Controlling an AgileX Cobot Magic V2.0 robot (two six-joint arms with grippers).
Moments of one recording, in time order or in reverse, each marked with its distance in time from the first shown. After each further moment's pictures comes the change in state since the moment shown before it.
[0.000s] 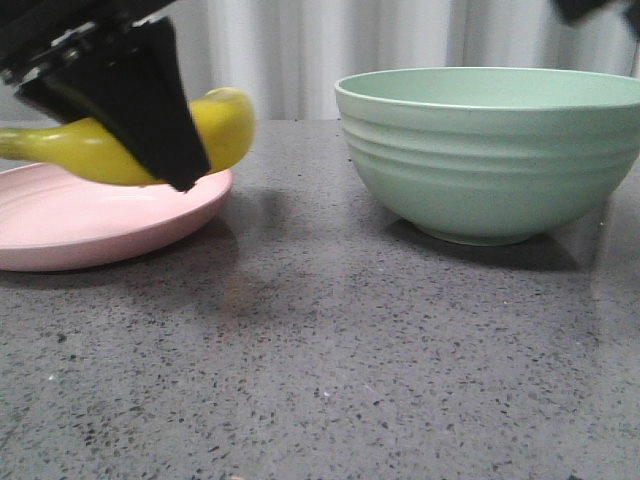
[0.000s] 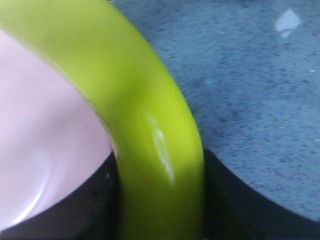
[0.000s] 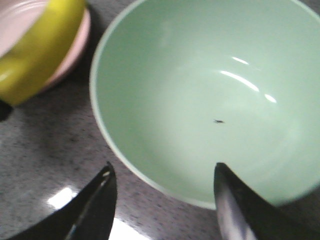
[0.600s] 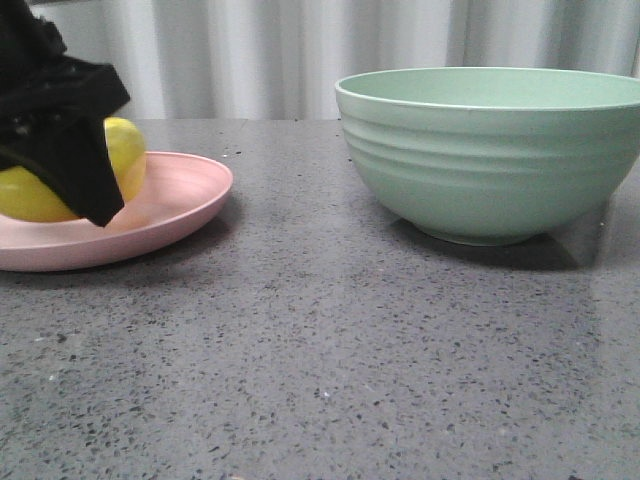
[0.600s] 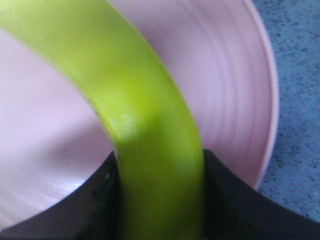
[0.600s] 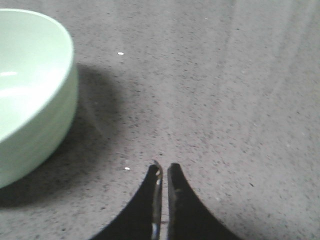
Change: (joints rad) left arm 0.132 0.000 0.116 0.189 -0.142 -0.201; right arm -0.493 -0.436 0.475 -0.148 -0.292 0.020
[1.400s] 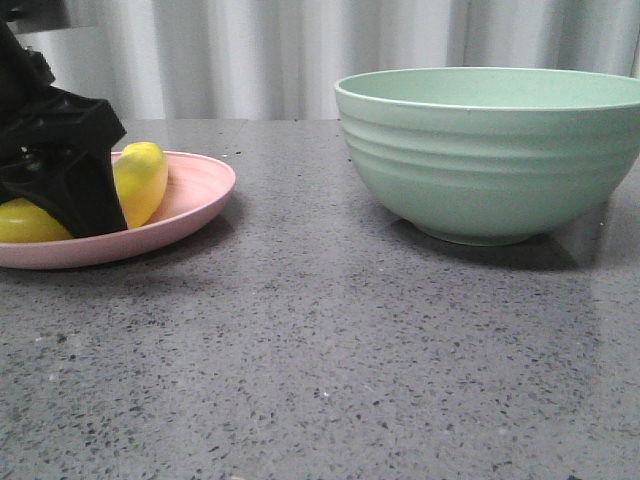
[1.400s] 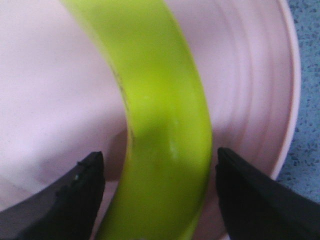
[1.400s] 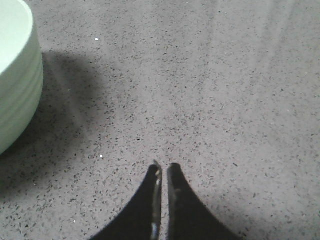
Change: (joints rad) left arm 0.000 -0.012 0.100 0.015 -0.096 -0.073; right arm -0.072 -0.013 0.140 -0.002 -0.135 0.004
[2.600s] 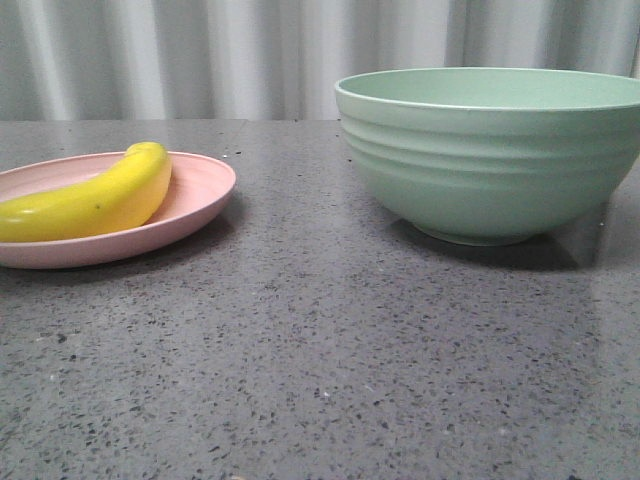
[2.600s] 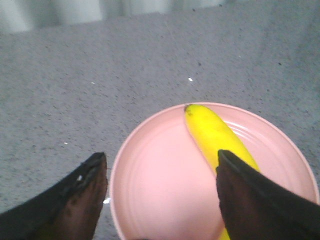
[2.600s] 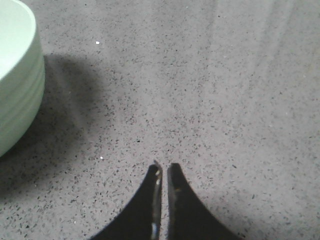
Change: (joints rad) left arm 0.143 -0.470 0.231 0.190 -0.421 -0.122; right arm 0.000 -0.004 0.000 -0.004 0.000 0.000
